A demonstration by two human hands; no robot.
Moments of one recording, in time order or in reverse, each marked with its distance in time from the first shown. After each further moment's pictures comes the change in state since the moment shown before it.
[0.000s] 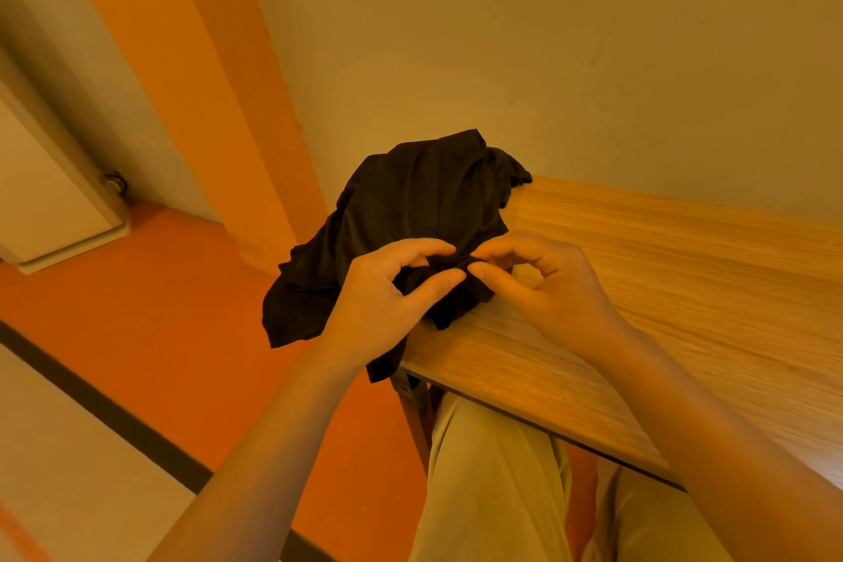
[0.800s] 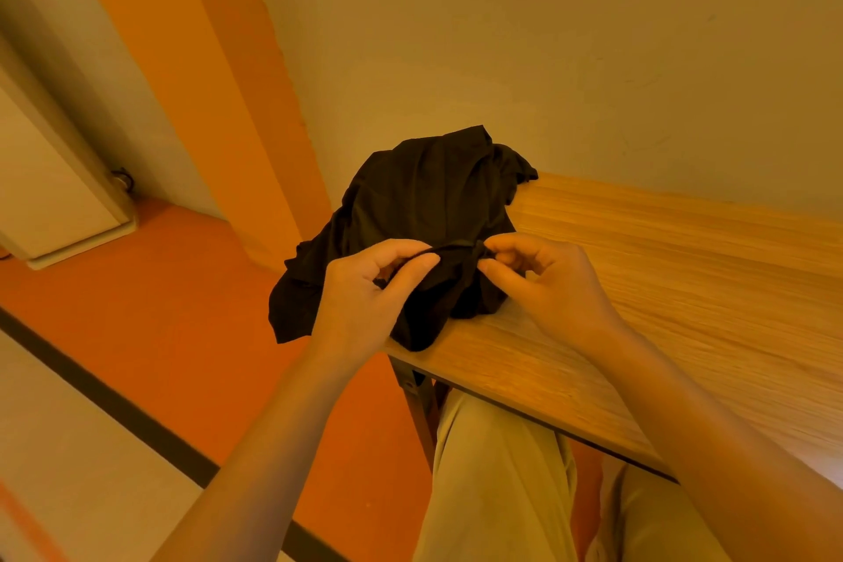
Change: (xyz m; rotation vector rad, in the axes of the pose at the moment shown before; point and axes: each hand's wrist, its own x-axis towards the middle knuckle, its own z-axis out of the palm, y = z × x) left_hand -0.012 0.010 -0.007 -0.069 0.157 -0.081; right_hand -0.001 0.010 0.009 -0.020 0.084 0.203
